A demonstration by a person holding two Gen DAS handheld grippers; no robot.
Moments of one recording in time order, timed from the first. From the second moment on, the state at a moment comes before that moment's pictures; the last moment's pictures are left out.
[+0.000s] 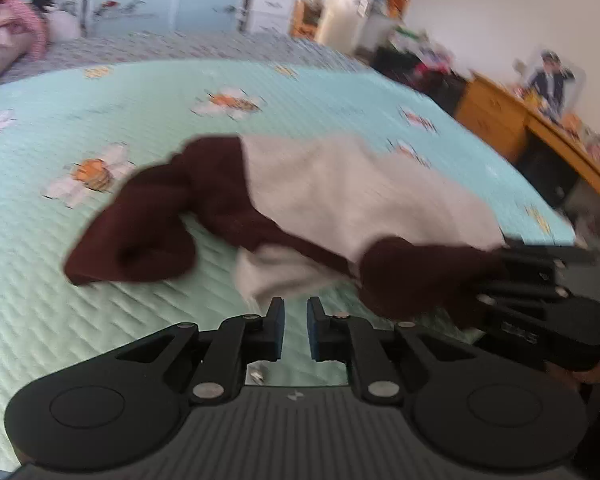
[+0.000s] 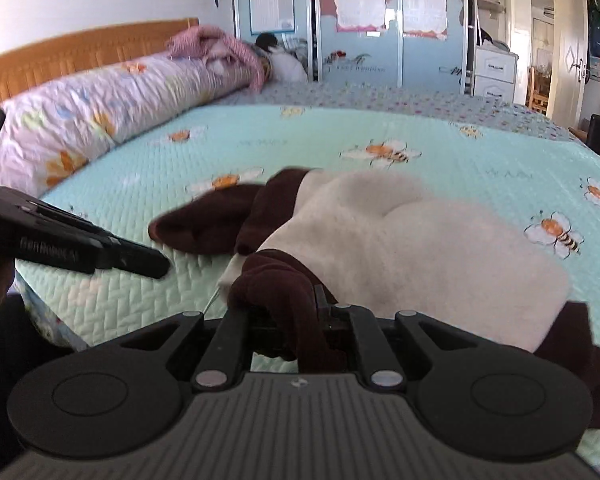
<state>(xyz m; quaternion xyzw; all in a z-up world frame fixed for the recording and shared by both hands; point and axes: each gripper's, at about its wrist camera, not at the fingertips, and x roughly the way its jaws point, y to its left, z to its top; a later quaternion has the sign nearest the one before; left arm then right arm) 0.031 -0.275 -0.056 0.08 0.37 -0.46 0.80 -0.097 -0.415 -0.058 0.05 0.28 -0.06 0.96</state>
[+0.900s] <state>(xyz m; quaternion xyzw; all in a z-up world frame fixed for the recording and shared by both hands) 0.063 -0.281 -0.046 0.08 0.35 -0.41 0.84 -0.117 -0.563 -0.051 0.26 0.24 -0.24 0.90</state>
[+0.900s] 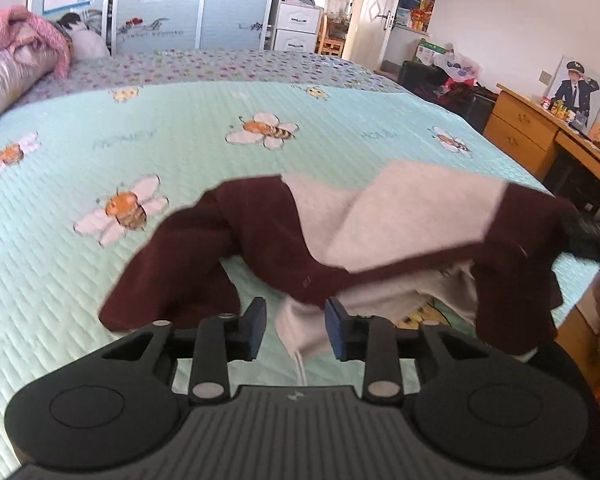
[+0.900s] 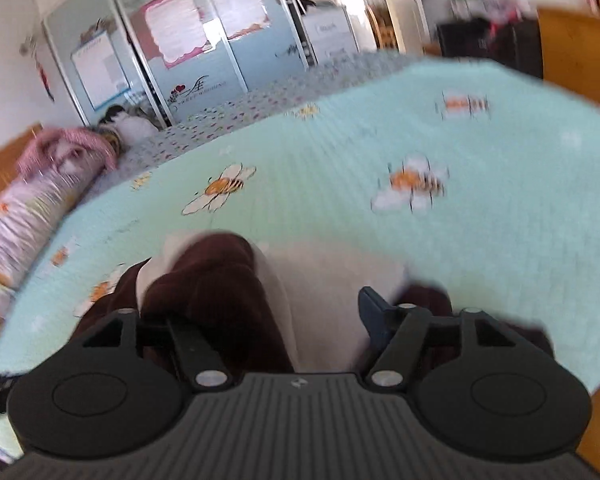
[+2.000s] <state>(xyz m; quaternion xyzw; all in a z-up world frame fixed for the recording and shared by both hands) 0.119 -0.421 0.027 0.09 0.26 -0.46 0.85 -0.061 -0.631 0.088 0.18 0.07 -0.19 0.96</state>
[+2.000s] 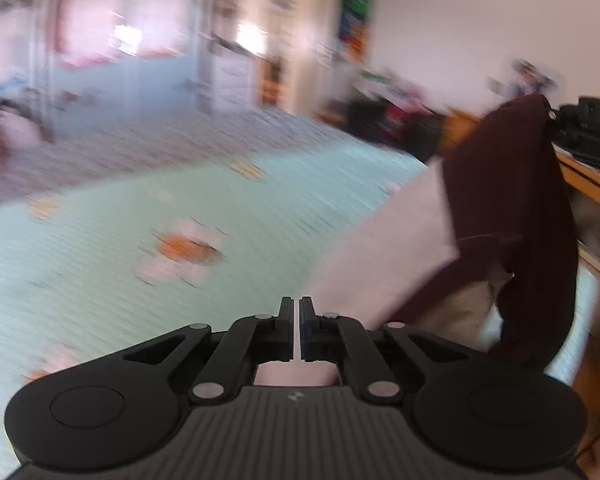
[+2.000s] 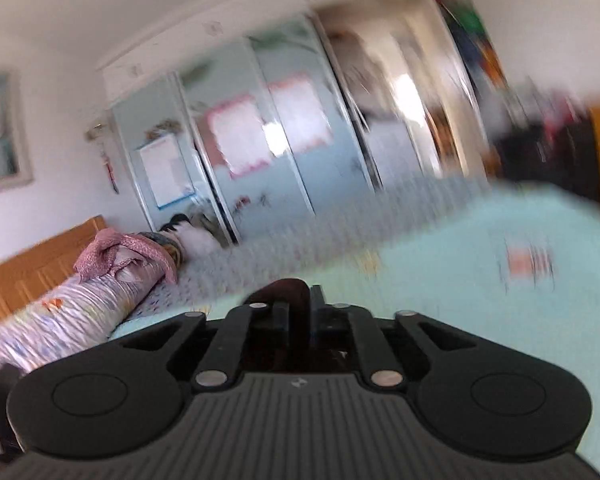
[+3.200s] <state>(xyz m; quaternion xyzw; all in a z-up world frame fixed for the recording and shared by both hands) 0.082 -0.379 -0.119 0.15 0.42 -0.40 0.80 -0.127 -0.579 -0.087 0.44 0.19 -0.18 0.86</state>
